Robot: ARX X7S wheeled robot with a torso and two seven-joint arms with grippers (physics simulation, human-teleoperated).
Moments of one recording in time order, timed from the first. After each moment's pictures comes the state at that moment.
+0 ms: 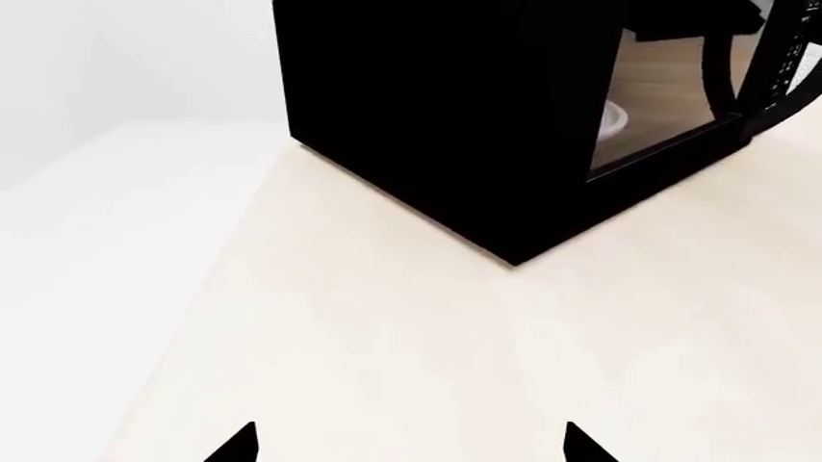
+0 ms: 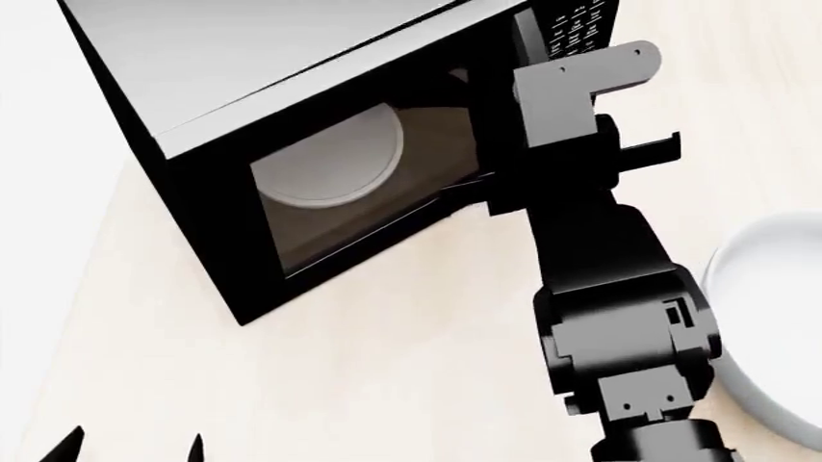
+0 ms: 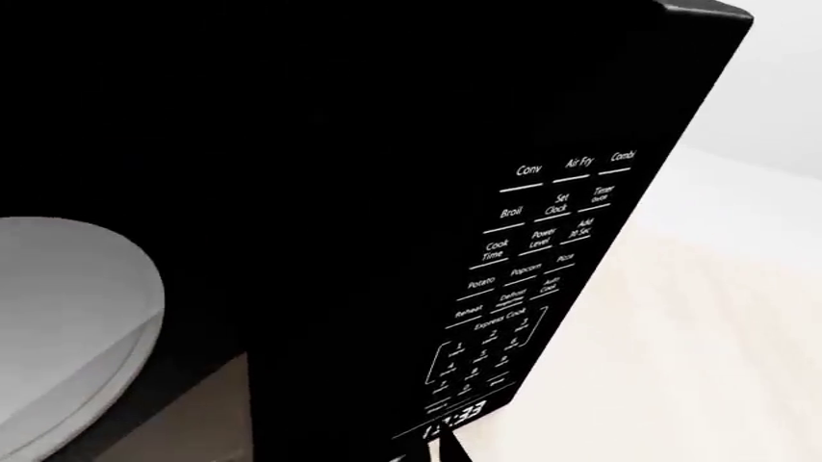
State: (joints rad) left arm 0.03 -0.26 0.27 0.14 -0.23 0.01 -0.26; right arm 1.16 0.16 -0.40 0.76 0.22 0.43 0.02
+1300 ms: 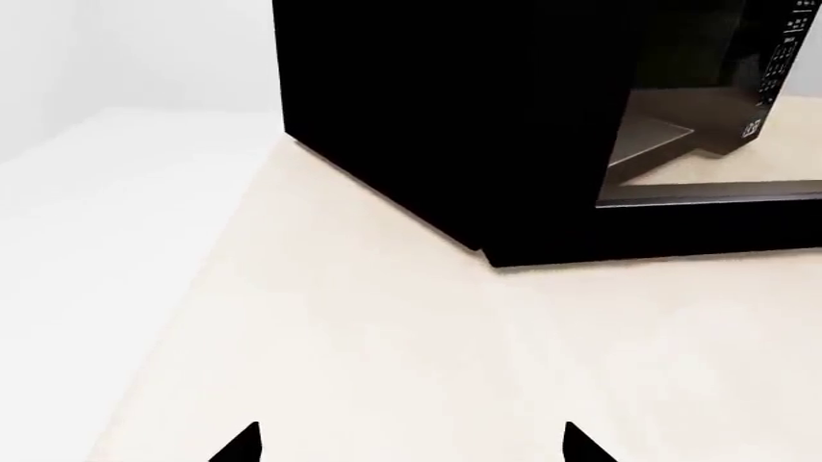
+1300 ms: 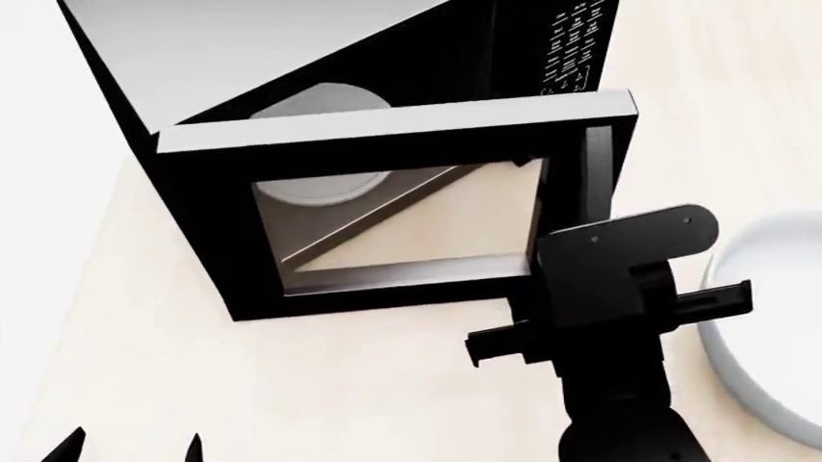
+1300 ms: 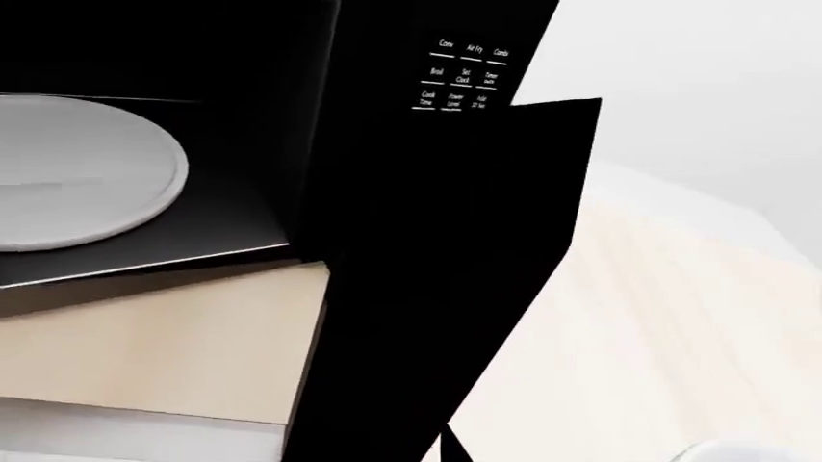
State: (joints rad) left arm 0.03 -0.29 0.29 0.18 -0.29 0.00 -0.27; right arm 0.62 0.36 -0.30 -0.28 0.23 0.89 0.23
